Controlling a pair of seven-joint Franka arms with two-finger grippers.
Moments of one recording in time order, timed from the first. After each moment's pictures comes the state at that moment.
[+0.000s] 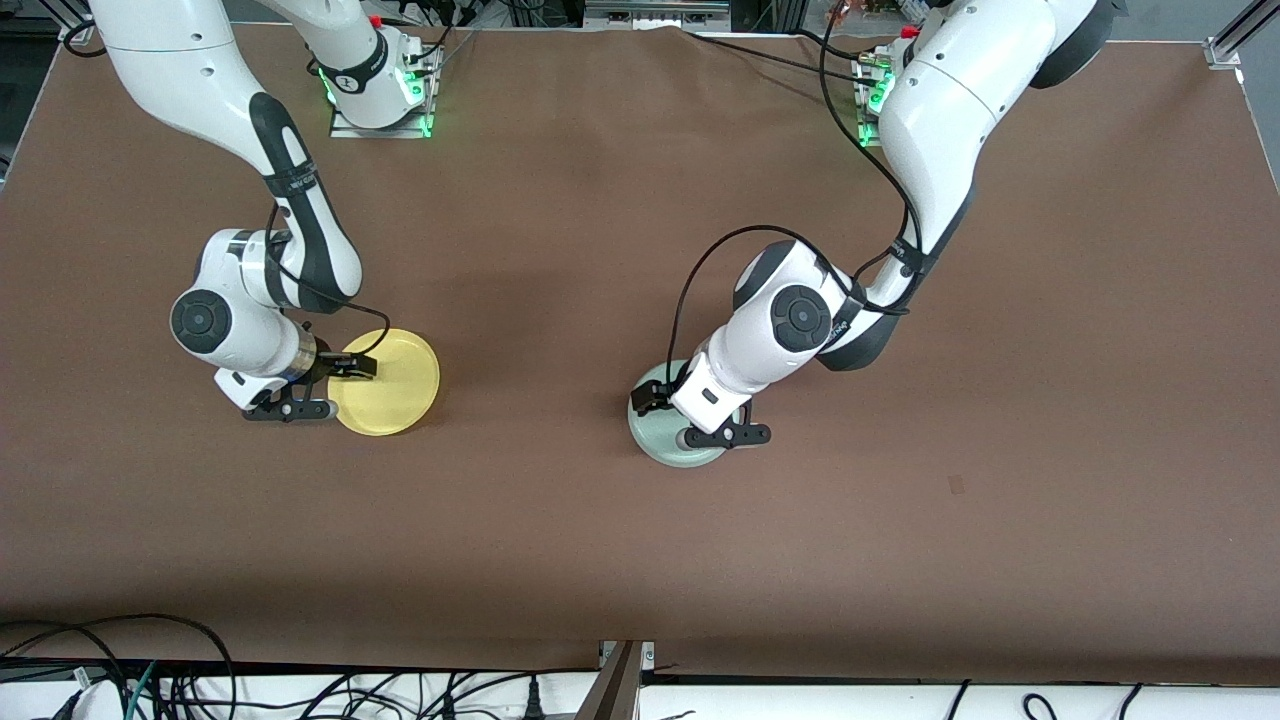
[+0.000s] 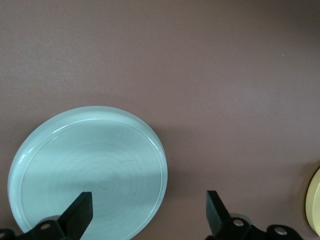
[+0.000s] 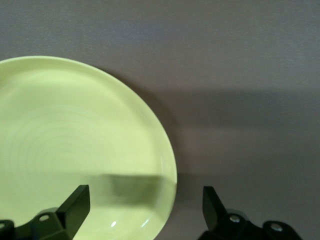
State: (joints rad) left arm -0.27 0.83 -0.40 -1.39 -0.04 2.42 -0.64; right arm 0.29 0.52 -0.25 -2.01 0.15 2.40 -0.08
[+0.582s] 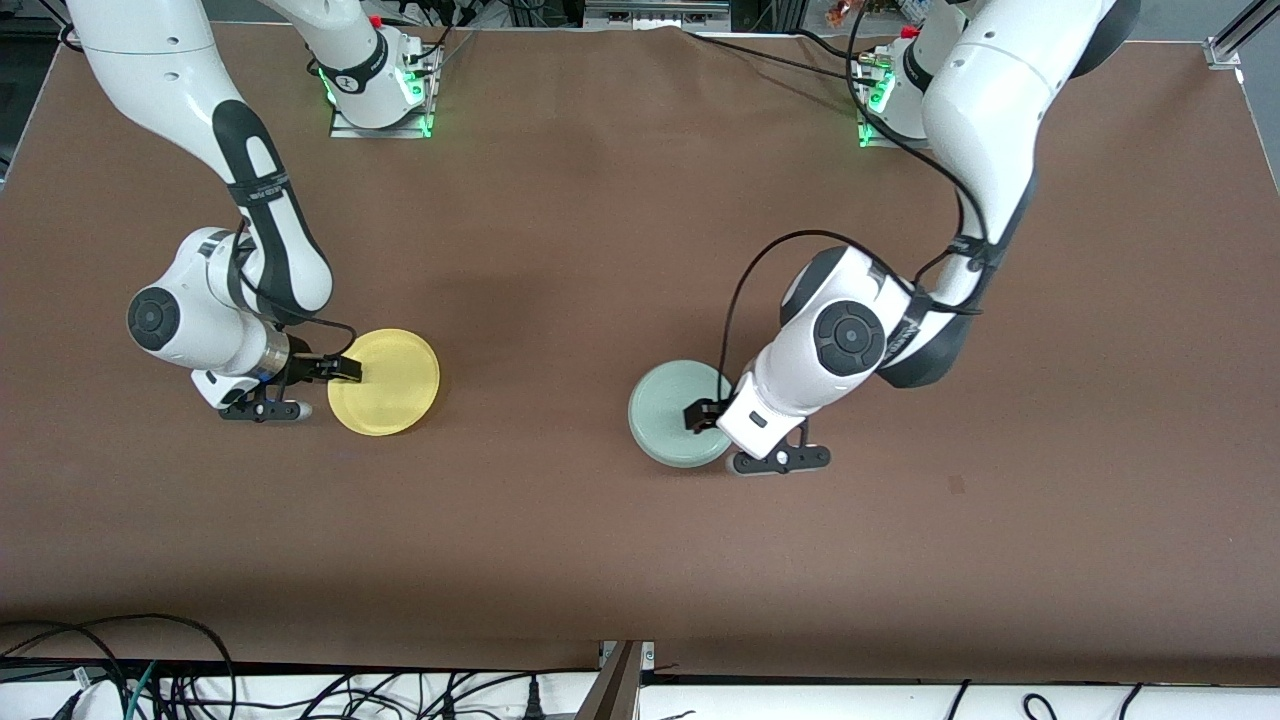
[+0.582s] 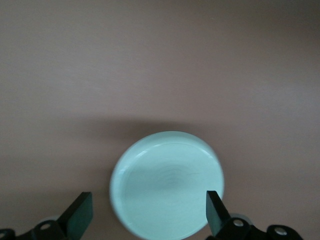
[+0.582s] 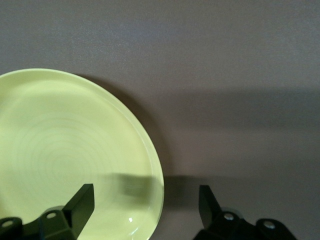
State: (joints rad) left arm -0.21 0.79 -0.36 -1.22 0.12 2.05 -0.64; right arm 0.24 0.52 -0.25 -2.01 0.36 2.40 -0.24
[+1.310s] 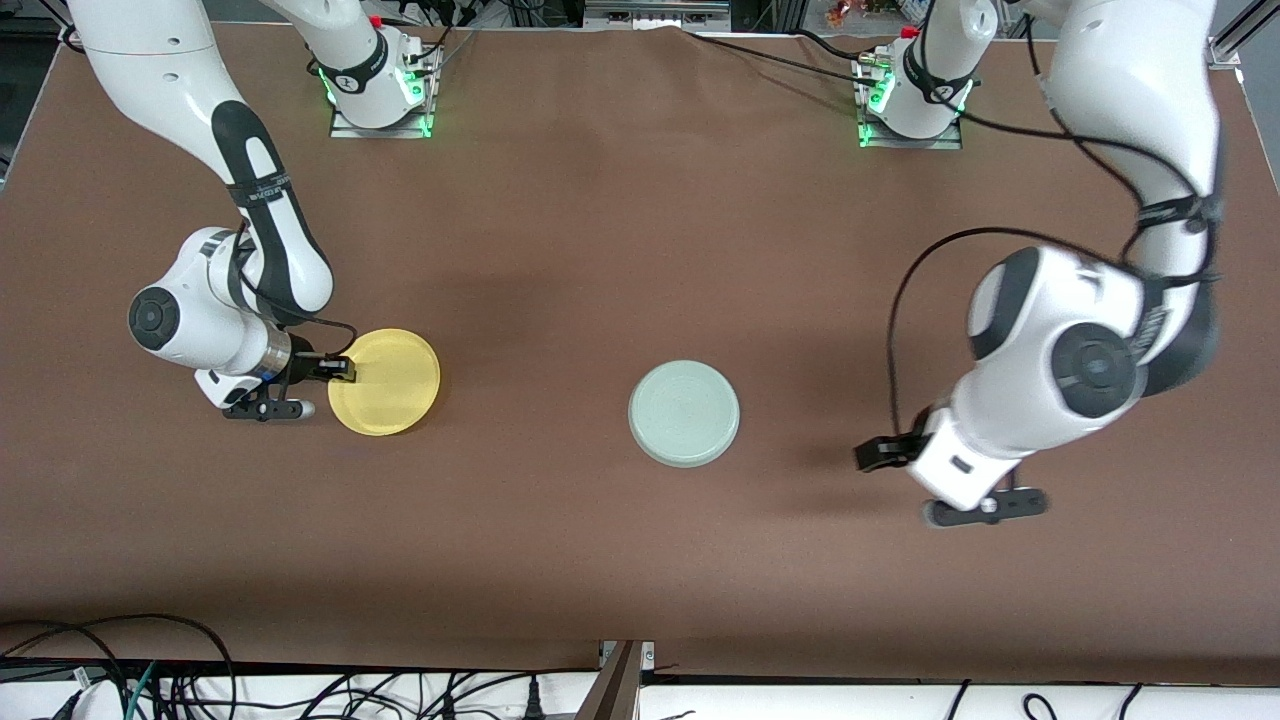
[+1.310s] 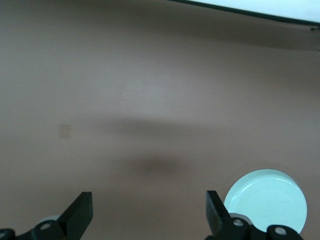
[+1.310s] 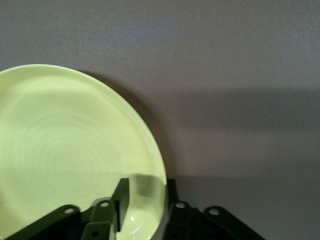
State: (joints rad) left arm -0.02 0.67 -0.29 -1.12 0.14 1.80 -0.45; right arm 0.25 0.52 -0.24 -2.02 0.36 2.40 -0.24
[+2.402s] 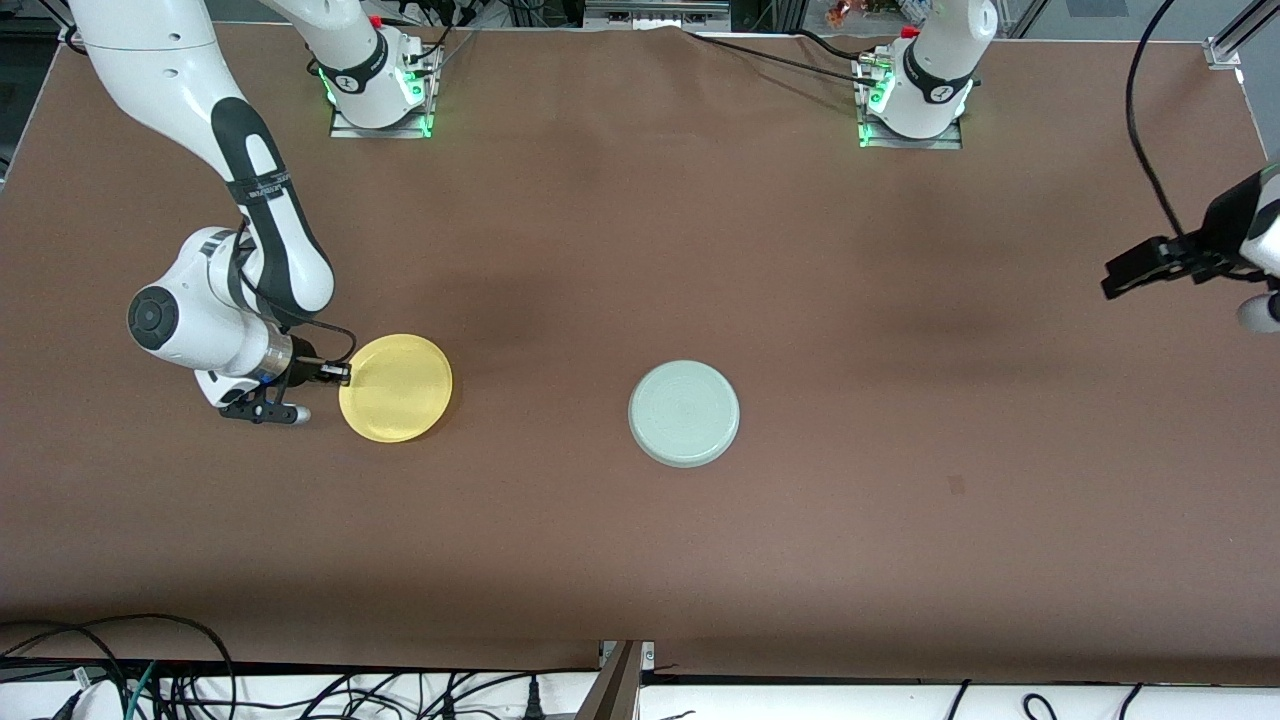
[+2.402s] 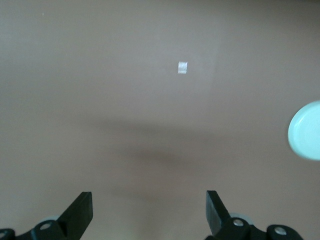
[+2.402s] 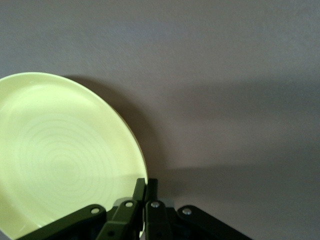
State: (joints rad) left arm 0.16 0.12 -0.15 -1.44 0.04 1.48 -0.16; right arm 0.26 0.51 -0.24 -1.99 0.37 2.40 -0.10
